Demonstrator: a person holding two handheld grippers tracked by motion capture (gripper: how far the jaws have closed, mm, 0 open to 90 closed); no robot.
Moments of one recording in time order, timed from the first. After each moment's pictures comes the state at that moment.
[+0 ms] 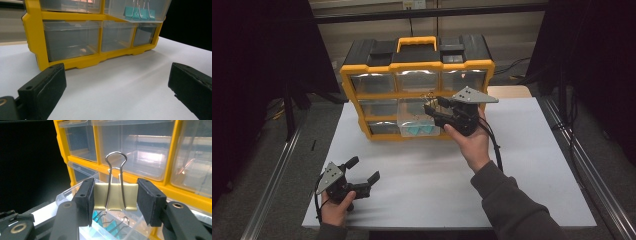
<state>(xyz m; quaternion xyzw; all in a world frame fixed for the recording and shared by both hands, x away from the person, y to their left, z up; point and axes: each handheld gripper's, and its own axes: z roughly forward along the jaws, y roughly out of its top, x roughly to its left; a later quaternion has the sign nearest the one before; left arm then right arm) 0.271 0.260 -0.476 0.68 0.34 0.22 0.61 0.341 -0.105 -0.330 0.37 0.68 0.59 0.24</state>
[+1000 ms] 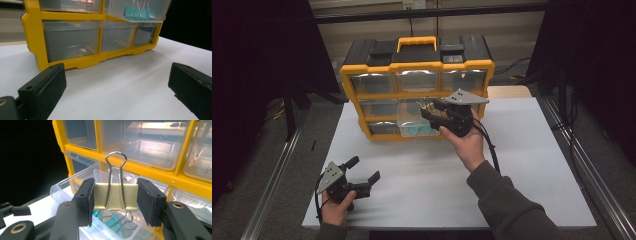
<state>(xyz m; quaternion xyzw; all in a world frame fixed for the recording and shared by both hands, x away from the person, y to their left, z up) 0.271 0.259 -0.476 0.69 0.34 0.22 0.60 0.348 -0.095 -0.342 0.37 0.70 0.56 0.23</state>
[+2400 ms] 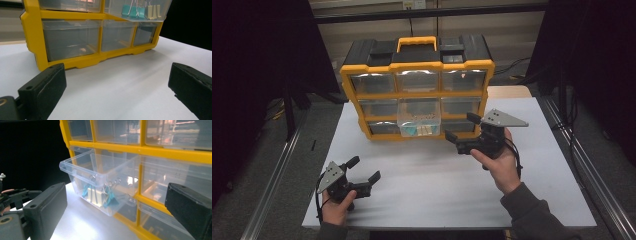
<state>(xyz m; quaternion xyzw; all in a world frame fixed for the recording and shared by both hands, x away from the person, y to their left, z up) 0.273 0.259 -0.477 0.69 0.34 0.22 0.60 0.299 -0.161 -0.365 0.37 0.68 0.59 0.23</state>
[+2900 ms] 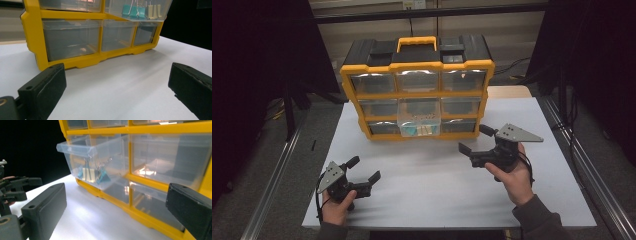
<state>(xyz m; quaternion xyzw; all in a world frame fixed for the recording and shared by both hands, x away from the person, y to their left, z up) 0.273 0.258 -0.477 0.68 0.34 0.22 0.60 0.276 -0.191 -0.392 0.37 0.68 0.59 0.23</state>
